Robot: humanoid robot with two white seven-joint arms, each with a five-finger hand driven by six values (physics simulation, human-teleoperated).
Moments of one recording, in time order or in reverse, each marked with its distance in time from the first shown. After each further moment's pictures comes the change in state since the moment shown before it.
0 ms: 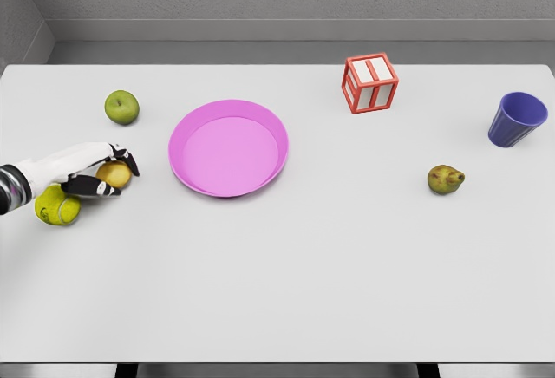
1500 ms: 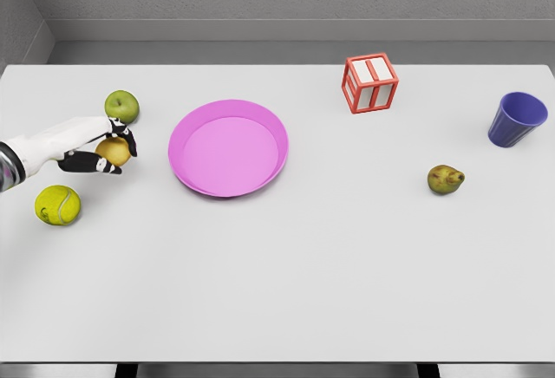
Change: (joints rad) left arm -0.043 0.011 0.026 -0.065 0.008 -0.001 -0.002; right arm 0.000 0.000 0.000 0.000 0.000 0.000 0.000
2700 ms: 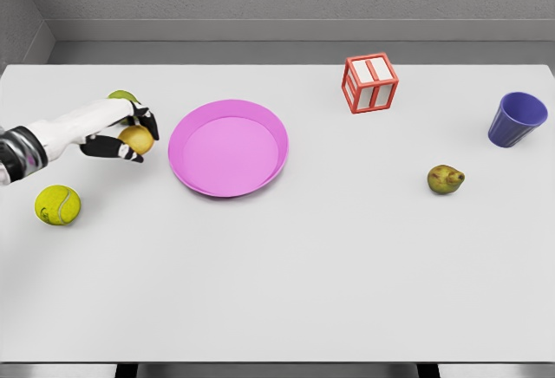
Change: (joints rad) left arm -0.066 -0.082 -0.015 0.001 -0.010 -0.002 0.000; right arm 0.000 0.000 0.000 0.000 0.000 0.000 0.000
